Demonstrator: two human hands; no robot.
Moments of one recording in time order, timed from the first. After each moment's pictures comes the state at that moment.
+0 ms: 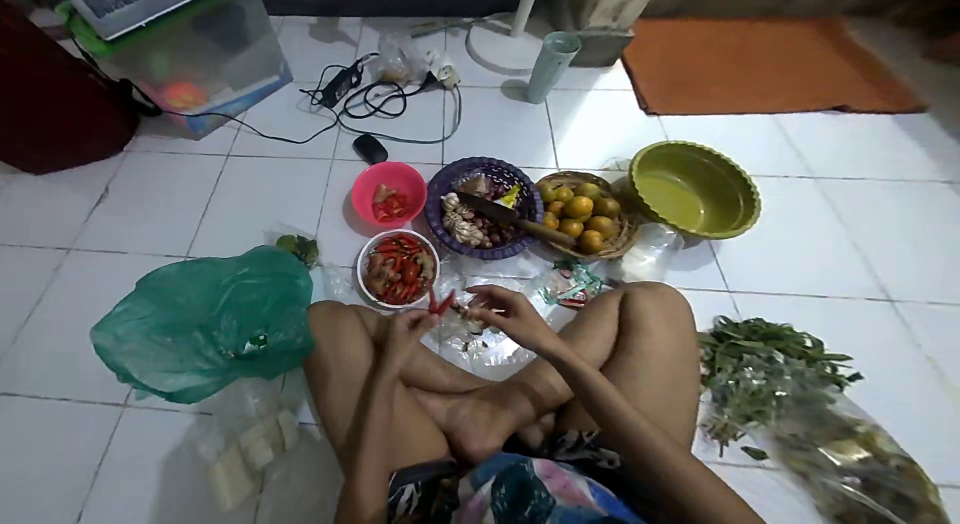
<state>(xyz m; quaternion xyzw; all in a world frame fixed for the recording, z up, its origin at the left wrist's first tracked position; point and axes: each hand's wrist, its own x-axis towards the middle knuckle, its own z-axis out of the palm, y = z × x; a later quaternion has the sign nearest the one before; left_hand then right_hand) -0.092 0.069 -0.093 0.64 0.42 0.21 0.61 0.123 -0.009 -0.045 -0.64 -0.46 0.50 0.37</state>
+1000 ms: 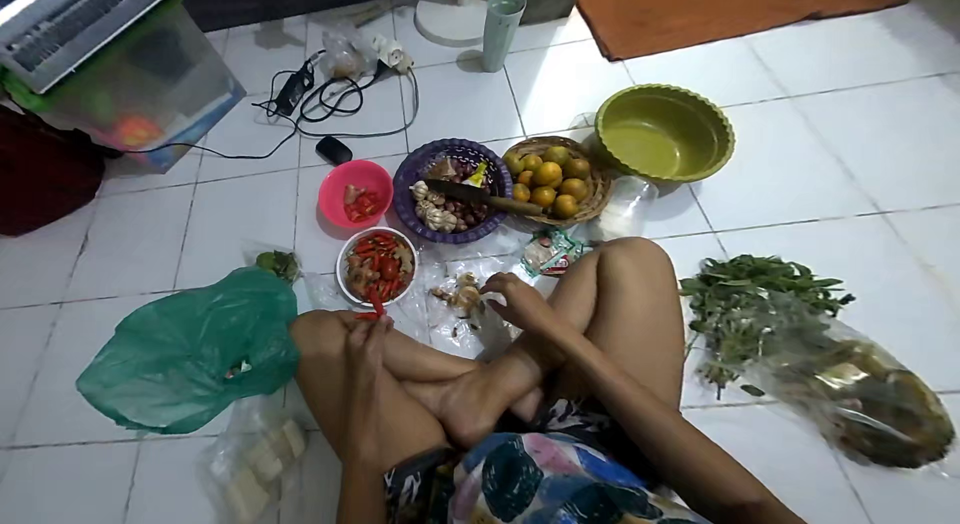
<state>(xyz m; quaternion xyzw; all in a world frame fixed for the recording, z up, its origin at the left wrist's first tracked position) -0.111 0.049 -0.090 0.44 0.46 0.41 0.65 0.169 -0.035 -0.088 -0.74 -0.53 0.39 0.15</state>
